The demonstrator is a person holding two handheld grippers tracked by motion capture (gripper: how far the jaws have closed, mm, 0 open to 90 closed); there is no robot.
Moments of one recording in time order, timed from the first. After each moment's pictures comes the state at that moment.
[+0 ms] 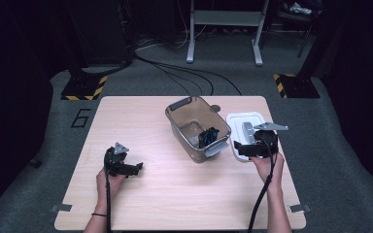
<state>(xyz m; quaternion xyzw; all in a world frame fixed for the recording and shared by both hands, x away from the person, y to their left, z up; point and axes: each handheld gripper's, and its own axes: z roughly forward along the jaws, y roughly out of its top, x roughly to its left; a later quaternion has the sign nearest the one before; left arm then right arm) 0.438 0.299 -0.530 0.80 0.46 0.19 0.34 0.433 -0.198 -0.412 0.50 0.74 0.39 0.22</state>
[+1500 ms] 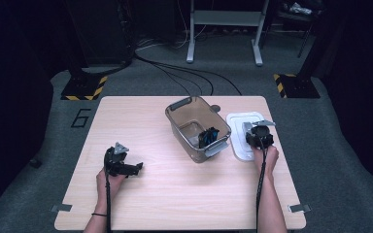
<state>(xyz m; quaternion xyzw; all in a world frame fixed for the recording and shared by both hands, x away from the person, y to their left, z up) 0.438 0.298 -0.530 0.80 0.46 0.19 0.34 0.520 -0.224 -0.501 0.57 0.71 0.30 0.30</state>
